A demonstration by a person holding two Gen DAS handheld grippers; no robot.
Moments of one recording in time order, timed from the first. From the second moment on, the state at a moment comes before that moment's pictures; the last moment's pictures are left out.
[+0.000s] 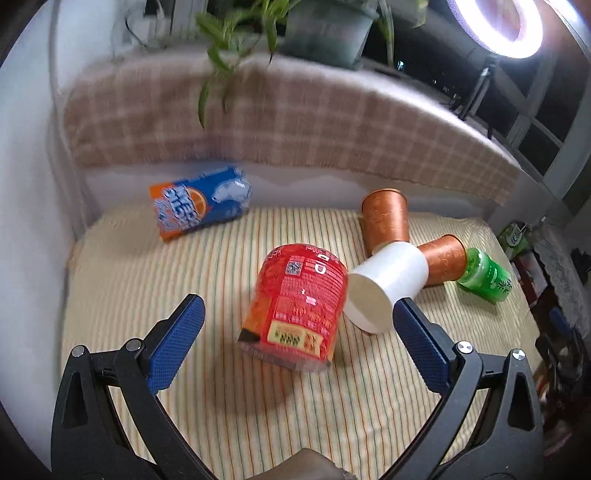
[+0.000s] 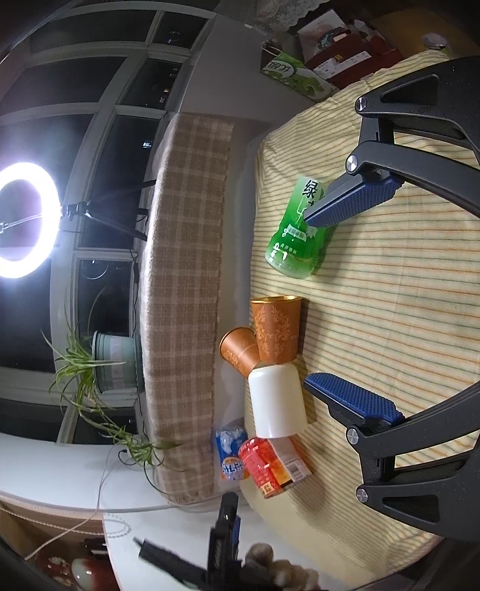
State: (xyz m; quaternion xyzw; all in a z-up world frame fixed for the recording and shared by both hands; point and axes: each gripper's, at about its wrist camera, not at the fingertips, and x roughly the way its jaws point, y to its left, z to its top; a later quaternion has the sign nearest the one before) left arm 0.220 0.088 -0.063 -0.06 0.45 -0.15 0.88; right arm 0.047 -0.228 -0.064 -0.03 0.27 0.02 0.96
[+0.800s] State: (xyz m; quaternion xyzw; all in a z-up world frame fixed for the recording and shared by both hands) left arm 0.280 0.072 -0.122 -0.03 0.58 -0.19 0.79; right arm 0.050 -0.249 -0.074 -0.01 0.28 -0.01 0.96
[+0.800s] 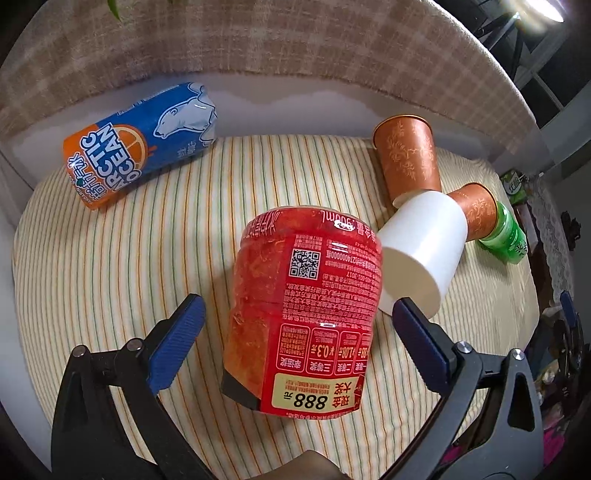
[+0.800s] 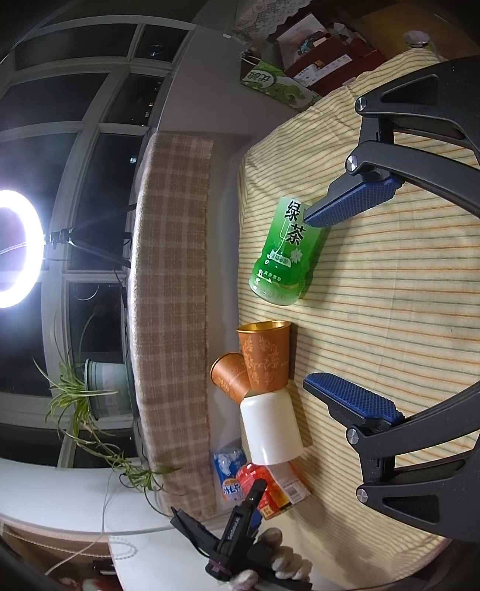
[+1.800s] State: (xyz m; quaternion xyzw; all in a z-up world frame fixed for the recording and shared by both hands) left arm 0.177 -0.001 -0.080 0.08 0.52 -0.26 0.81; right arm 0.032 -0.260 -0.070 -0.01 0.27 -0.01 0.96
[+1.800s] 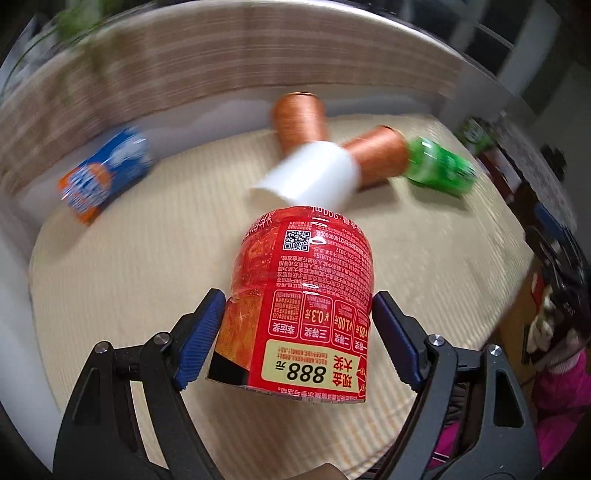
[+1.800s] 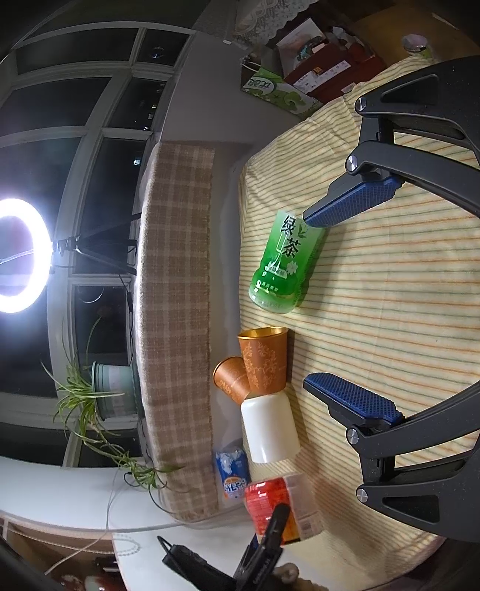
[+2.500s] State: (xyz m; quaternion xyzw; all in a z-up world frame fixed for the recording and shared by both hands) left arm 0.154 -0.102 -0.115 0.16 0.49 -0.36 0.77; right arm 0.029 -0.278 -0.078 -0.07 0.30 0.08 0.95
